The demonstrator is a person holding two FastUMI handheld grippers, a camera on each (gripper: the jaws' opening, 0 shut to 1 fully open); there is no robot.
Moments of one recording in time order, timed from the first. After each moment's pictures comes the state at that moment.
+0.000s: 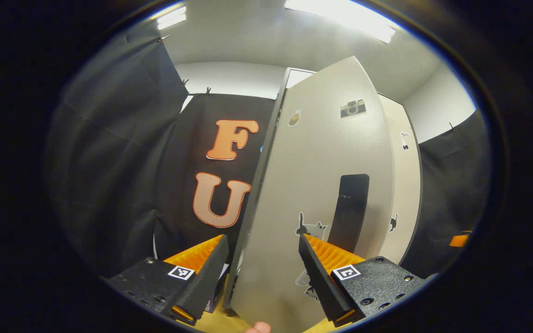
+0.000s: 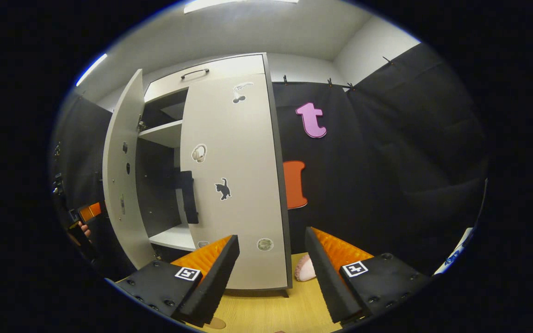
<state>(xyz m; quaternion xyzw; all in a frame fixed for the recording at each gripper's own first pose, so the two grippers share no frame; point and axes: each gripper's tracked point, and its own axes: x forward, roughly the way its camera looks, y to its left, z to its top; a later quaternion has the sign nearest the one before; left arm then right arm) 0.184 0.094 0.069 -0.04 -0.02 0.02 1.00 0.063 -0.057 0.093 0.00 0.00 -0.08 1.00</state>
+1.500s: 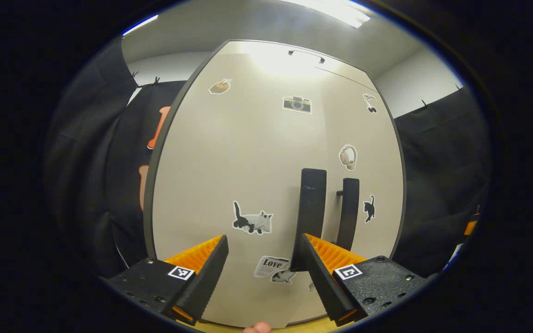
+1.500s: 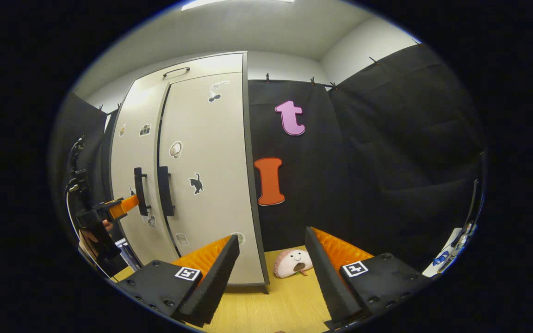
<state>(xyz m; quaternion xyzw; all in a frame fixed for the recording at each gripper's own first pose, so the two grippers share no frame) 0.258 -0.007 0.025 0.00 0.03 -0.09 1.00 0.032 -0.100 0.090 0.00 0.01 -0.14 0.99</state>
